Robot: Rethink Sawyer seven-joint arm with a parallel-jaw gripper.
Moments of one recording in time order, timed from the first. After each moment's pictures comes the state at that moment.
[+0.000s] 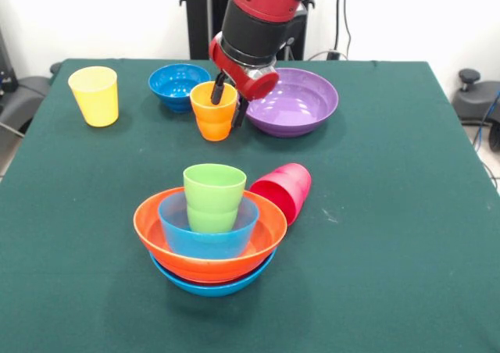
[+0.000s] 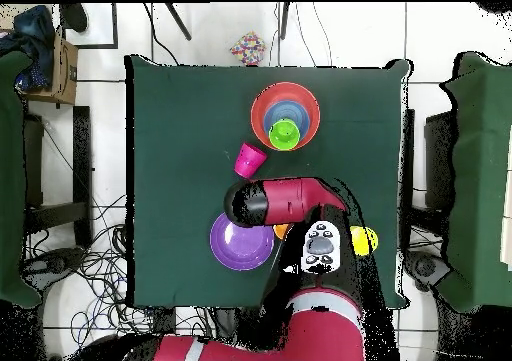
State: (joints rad) arm -0.15 -0.52 -0.13 1.62 -0.34 0.54 2.76
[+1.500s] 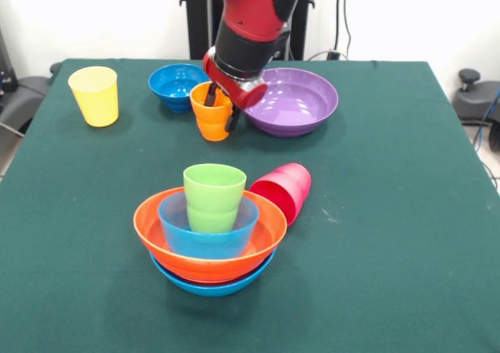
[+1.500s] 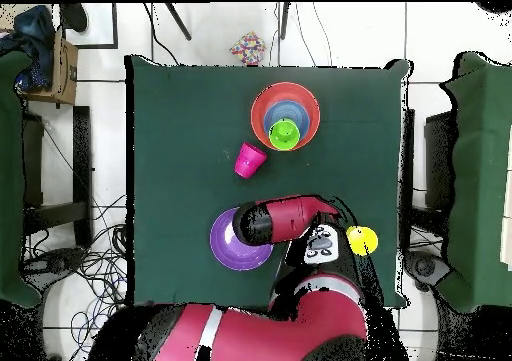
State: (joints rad) arm -0.17 -0.42 -0.13 1.66 -0.45 0.41 2.76
